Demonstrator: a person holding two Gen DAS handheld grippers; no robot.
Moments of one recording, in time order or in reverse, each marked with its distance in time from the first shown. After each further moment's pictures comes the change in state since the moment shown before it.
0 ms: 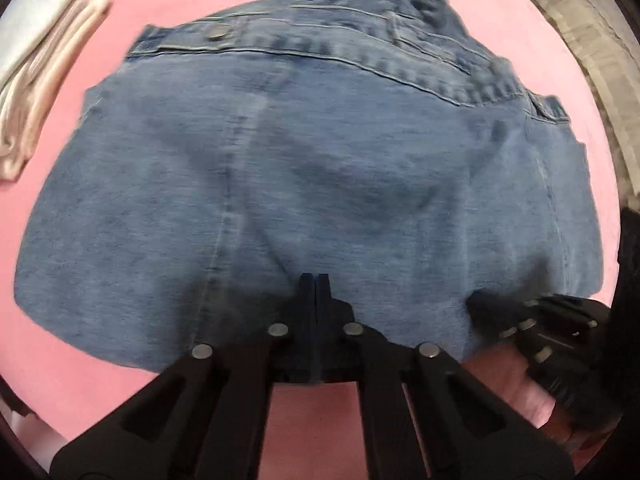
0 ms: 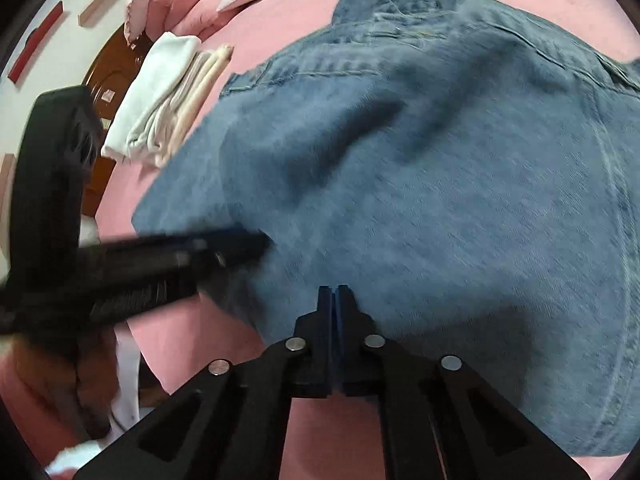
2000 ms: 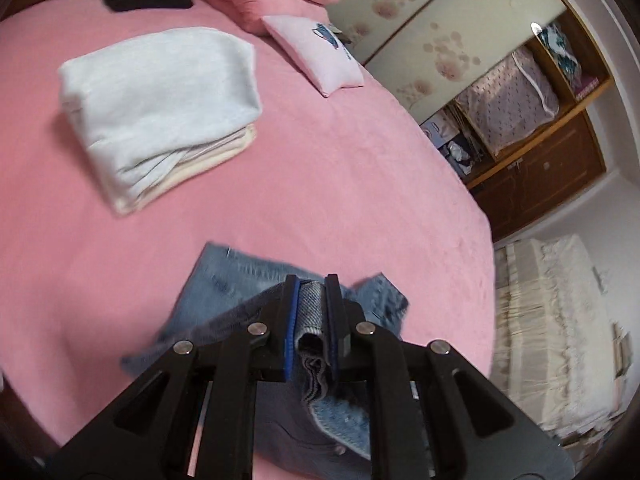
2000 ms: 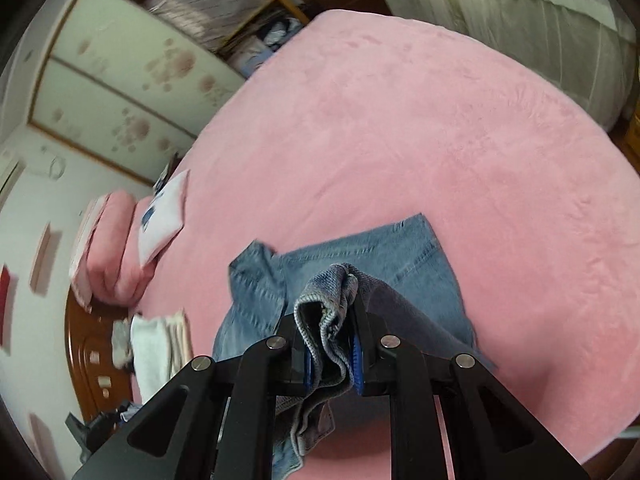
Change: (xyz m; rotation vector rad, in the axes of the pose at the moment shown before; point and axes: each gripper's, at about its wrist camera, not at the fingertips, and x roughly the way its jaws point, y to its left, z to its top) left arm -0.237 0.159 0.055 -0.638 -0.570 -0.225; right arm -0.300 -0.117 0.022 0.702 -0.553 -0.133
